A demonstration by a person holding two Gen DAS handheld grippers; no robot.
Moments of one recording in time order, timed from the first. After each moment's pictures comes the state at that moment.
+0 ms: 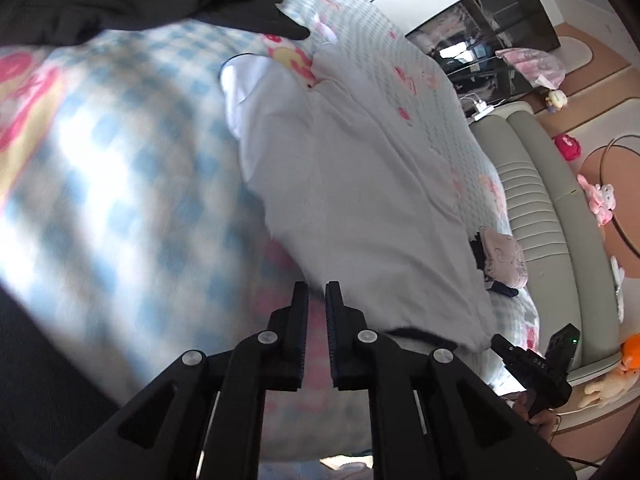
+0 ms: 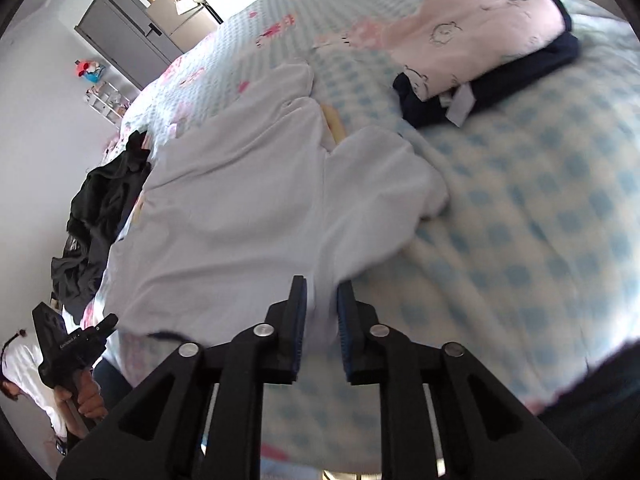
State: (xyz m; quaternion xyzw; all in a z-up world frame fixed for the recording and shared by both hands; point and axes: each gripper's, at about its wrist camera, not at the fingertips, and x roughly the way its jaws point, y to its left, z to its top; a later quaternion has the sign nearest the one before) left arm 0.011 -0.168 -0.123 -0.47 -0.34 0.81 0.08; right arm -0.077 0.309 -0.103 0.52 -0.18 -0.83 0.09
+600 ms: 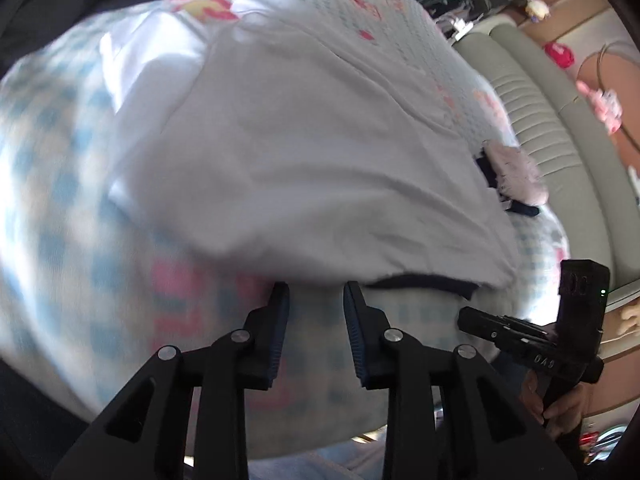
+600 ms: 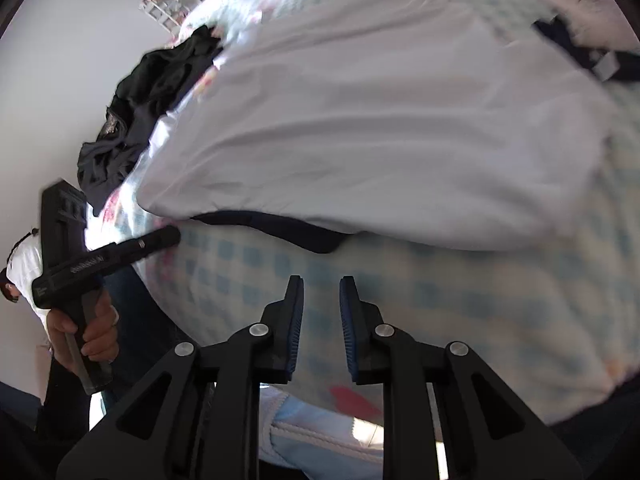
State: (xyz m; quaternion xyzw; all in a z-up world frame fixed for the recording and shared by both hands) left arm -0.025 -0.099 -0.130 -0.53 -0.21 0.81 0.14; right arm -0.035 0.190 -0.132 0.59 -0.08 -0.77 0.23
